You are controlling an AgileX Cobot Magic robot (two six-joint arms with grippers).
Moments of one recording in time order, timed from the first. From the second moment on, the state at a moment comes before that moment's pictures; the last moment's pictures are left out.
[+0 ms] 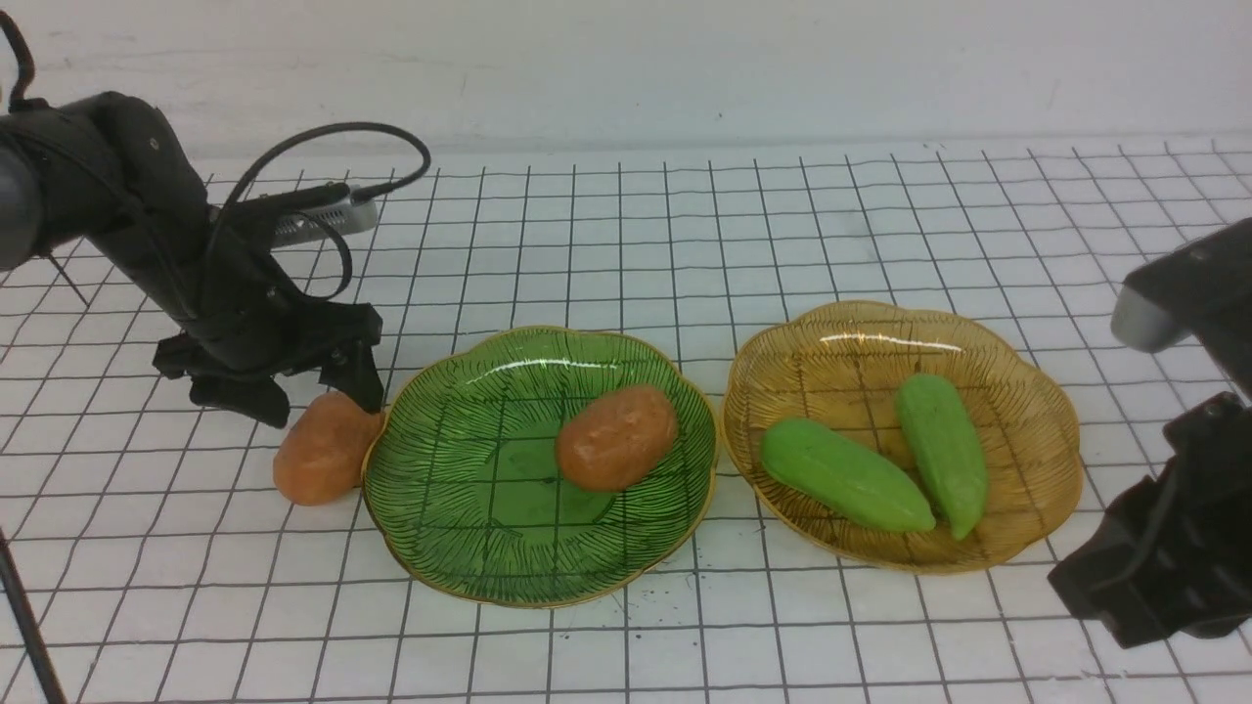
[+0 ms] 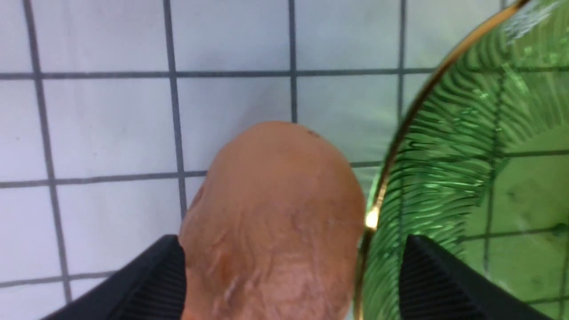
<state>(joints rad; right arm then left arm) 0.40 1.13 -1.00 0.22 1.22 -0.21 0.01 1.98 -1.49 -0.26 0.97 0.11</state>
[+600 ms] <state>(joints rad) 0.40 1.13 -1.00 0.22 1.22 -0.21 0.02 1.98 -1.53 -0.15 1.03 0.11</state>
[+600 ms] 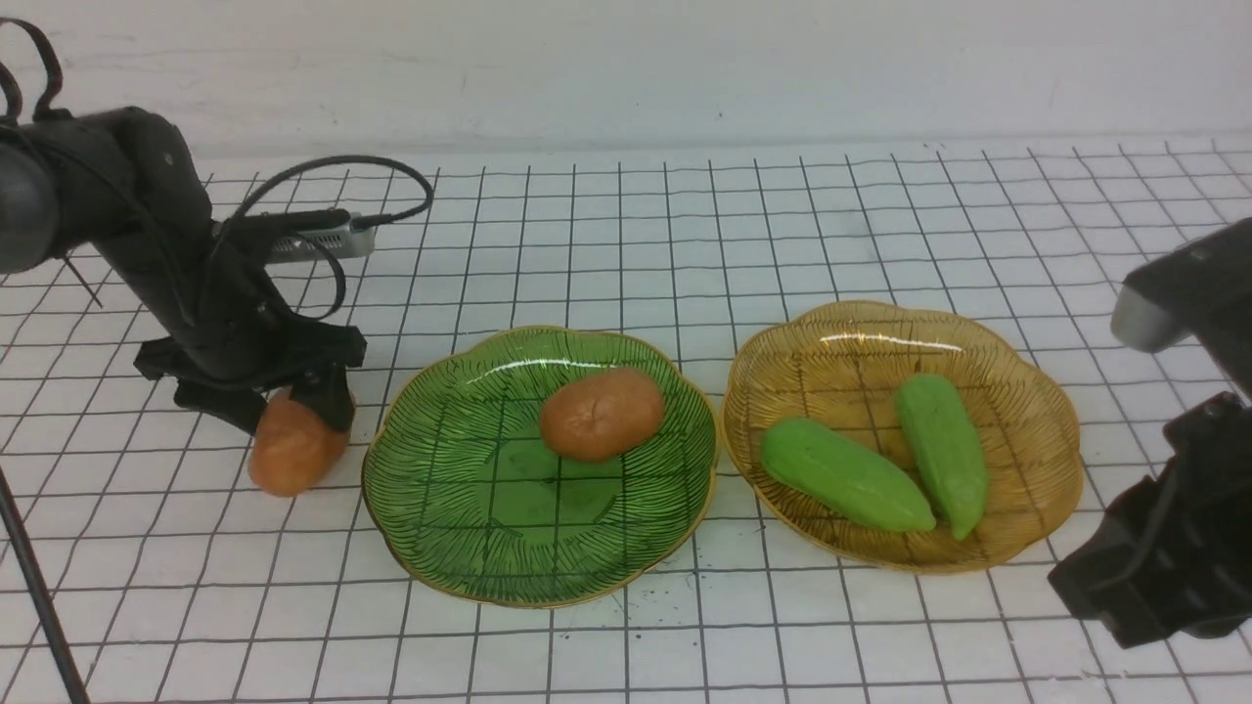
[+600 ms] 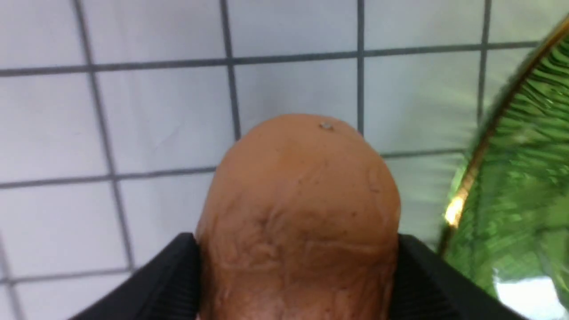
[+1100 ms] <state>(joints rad) 0.40 1.13 -1.00 0.22 1.21 -0.21 -0.26 1.96 -1.62 -0.33 1.12 0.07</state>
